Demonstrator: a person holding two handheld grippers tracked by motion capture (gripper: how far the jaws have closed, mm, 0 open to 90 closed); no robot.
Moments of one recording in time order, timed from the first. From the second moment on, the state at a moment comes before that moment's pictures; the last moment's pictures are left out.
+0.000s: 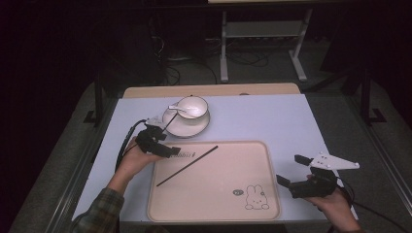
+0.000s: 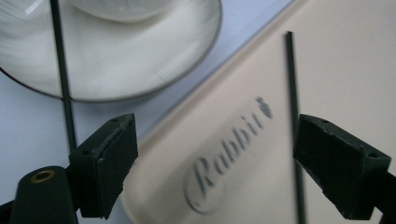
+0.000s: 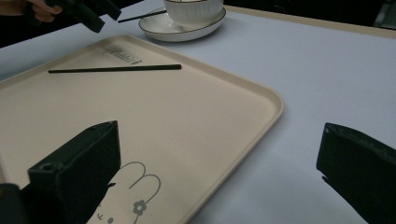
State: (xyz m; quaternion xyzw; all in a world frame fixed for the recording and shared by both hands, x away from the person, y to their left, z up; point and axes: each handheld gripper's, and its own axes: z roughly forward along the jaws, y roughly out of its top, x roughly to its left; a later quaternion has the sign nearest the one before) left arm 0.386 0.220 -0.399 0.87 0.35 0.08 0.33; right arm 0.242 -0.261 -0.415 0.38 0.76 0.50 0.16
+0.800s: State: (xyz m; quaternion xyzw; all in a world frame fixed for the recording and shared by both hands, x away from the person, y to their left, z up) left arm 0.480 0.222 -0.406 0.84 0.42 0.16 0.30; right arm 0.241 -0.268 -0.417 0.38 0.76 0.51 0.16
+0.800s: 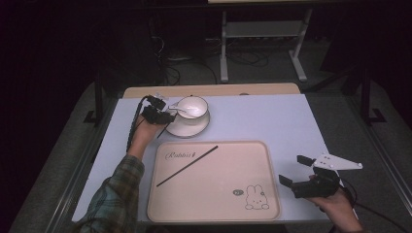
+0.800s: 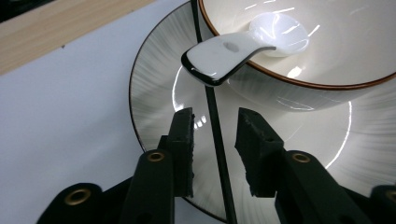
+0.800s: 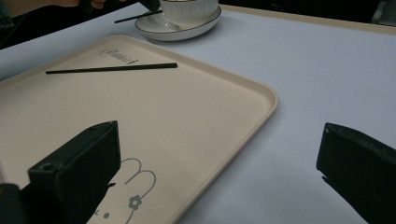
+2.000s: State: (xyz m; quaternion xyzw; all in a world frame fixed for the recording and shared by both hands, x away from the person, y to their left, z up) left arm 0.461 0.254 -0.405 0.80 0.47 0.14 0.33; right arm 0.240 -0.269 -0.417 0.38 0.75 0.51 0.16
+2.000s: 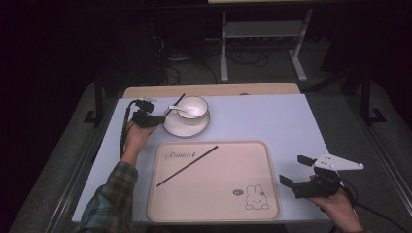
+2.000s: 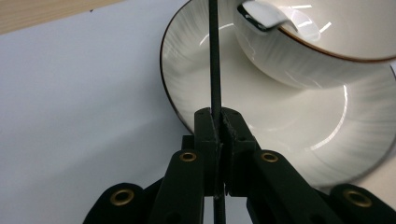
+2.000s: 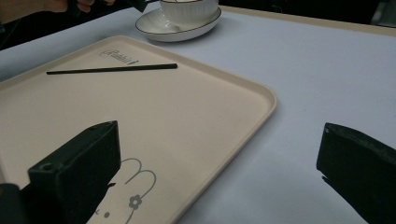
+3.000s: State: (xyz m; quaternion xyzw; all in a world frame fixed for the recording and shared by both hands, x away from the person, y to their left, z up) left arm 0.362 0.292 -0.405 0.81 0.46 0.12 0.33; right arm 0.241 -0.266 -0.416 0.38 0.76 0.51 0.17
